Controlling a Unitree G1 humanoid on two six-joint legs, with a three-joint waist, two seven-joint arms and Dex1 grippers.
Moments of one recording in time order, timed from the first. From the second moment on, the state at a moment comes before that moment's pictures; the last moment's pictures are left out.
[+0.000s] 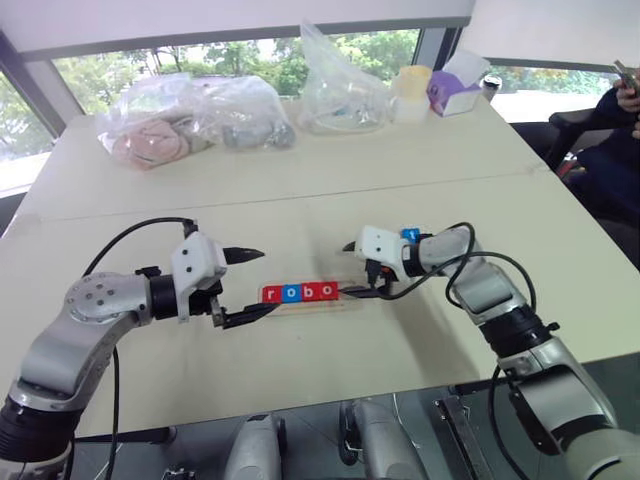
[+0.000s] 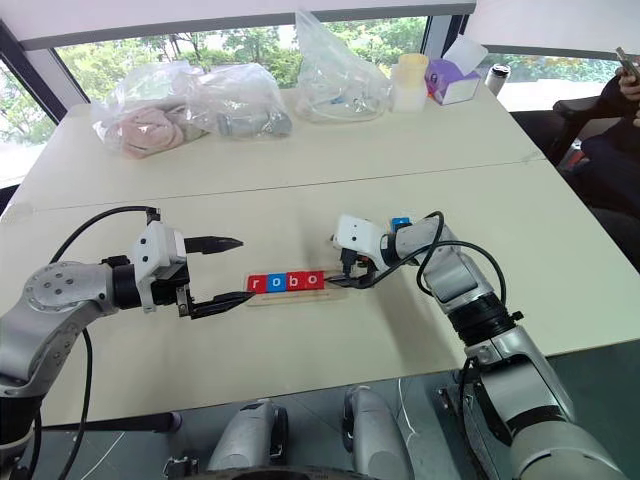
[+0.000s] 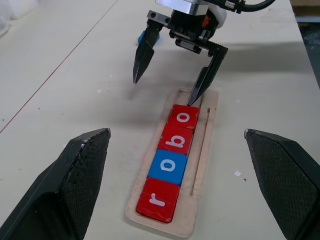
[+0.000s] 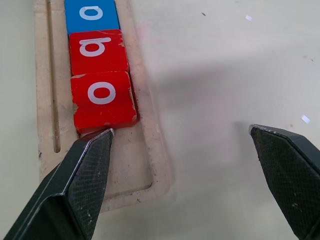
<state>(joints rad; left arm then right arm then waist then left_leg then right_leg) -0.16 0.81 0.07 -0.45 -0.49 0.43 -0.96 -0.68 -0.52 0.34 0.20 -0.06 0.26 1.09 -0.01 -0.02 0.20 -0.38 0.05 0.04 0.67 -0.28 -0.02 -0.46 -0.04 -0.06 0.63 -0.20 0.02</state>
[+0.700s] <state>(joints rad) -0.16 0.80 0.06 -0.45 -0.49 0.41 -0.96 -0.70 -0.61 0.11 0.16 -0.04 0.53 0.86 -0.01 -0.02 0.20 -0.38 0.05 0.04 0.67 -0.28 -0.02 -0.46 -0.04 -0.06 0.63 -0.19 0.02</state>
